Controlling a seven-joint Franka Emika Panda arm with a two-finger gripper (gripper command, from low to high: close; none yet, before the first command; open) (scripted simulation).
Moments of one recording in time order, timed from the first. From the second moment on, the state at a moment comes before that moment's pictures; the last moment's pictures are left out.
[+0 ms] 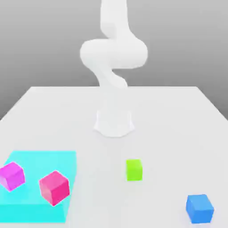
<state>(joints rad) 0.01 -0.74 0.01 -2.37 0.01 2.35 0.81</state>
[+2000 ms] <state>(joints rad) 0.31 0.18 0.15 -2.40 -0.05 2.58 0.36</state>
